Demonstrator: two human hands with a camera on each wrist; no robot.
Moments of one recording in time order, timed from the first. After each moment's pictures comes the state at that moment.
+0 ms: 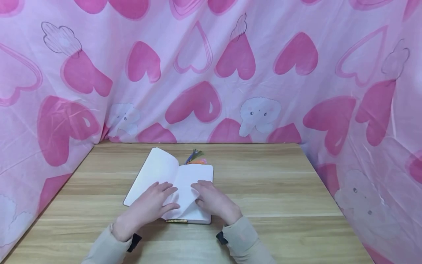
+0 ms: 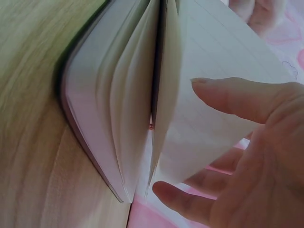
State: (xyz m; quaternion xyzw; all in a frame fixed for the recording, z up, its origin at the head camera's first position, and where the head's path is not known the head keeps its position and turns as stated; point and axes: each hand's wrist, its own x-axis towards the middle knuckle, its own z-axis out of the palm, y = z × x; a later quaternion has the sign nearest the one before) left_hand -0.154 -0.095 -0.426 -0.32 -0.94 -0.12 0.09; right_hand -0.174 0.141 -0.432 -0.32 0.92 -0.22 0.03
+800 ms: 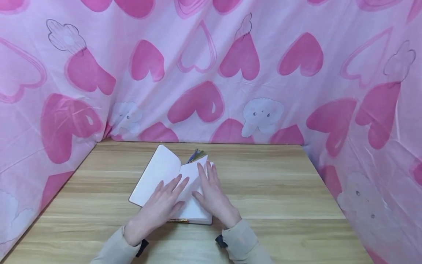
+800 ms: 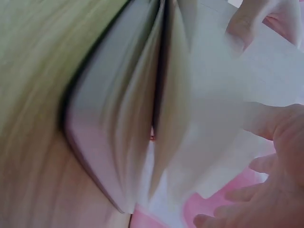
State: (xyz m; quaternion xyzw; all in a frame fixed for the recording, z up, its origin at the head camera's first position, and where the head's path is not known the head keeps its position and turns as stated) left_hand -0.148 -0.076 -0.441 -0.32 -0.92 -0.08 0.21; right_hand -0.175 0.128 -0.436 -0.22 0.93 -0.27 -0.07
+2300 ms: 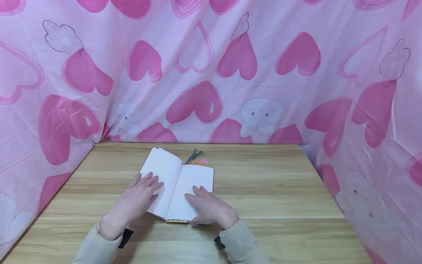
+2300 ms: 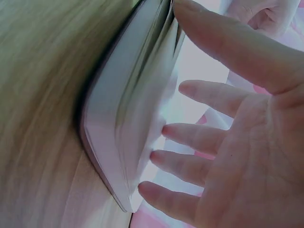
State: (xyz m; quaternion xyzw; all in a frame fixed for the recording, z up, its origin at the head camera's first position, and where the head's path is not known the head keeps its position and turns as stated) left_hand -0.151 -0.123 -0.408 -0.26 -0.96 -0.01 0.12; right_hand -0.162 0.130 -0.436 -0.32 0.93 -0.13 0.15
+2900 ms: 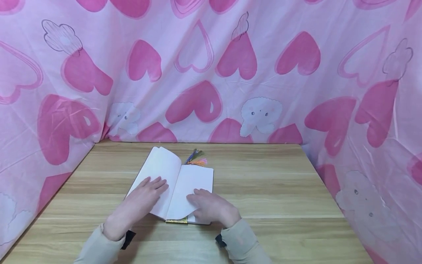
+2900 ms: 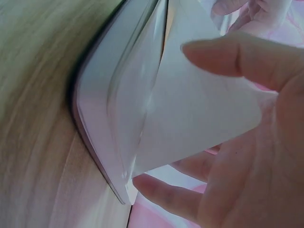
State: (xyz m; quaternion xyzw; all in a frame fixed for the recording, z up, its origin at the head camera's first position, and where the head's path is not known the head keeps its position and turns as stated) left_hand -0.154 -0.112 -0.415 -0.29 -0.95 -0.03 0.07; right_hand -0.167 0.137 -0.432 -0.30 0.92 -0.18 0.18
